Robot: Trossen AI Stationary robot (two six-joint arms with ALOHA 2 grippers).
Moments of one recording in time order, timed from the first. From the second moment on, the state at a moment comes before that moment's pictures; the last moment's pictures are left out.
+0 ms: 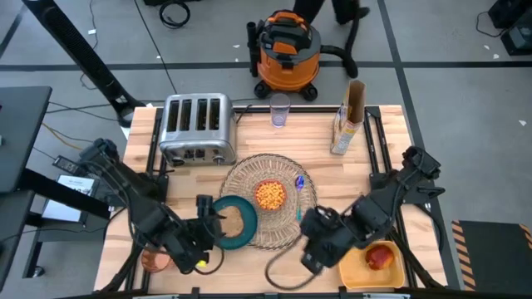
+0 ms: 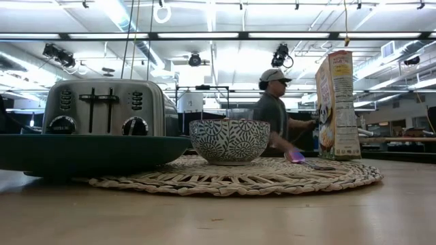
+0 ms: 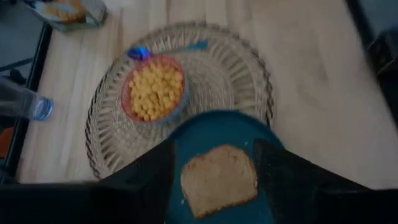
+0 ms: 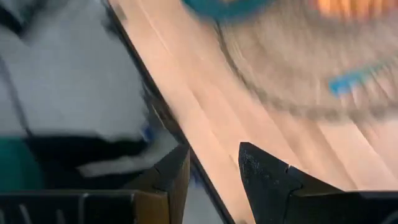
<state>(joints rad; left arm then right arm) -0.77 1.50 1.39 -0.96 -0.67 -0.45 0.66 1.79 1.90 -1.18 0.19 1.26</state>
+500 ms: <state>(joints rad) -0.58 1.49 1.39 -0.74 -0.76 -0.31 0.93 1.79 1.70 -1.38 -0.03 0.99</state>
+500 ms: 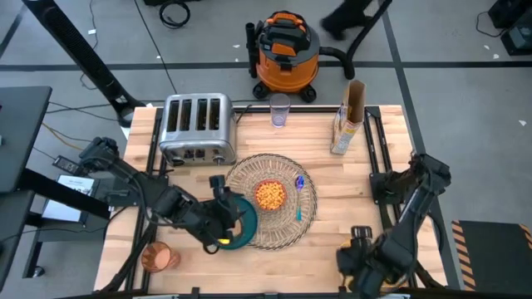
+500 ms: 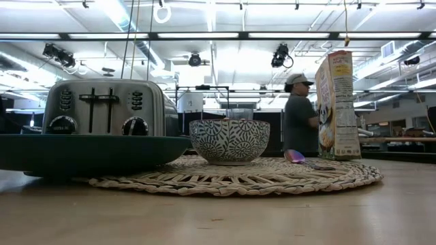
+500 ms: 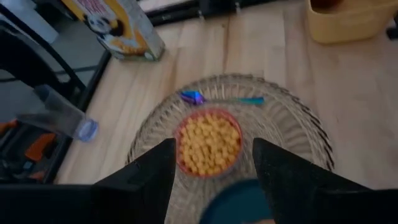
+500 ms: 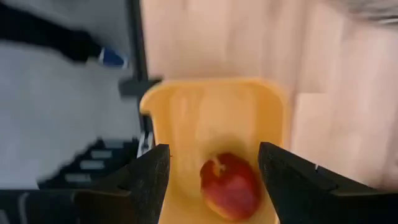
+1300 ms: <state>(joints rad) -0.55 1.49 1.39 -0.69 -0.76 -0.38 1.10 1.79 1.18 -0.93 -0.08 0.71</state>
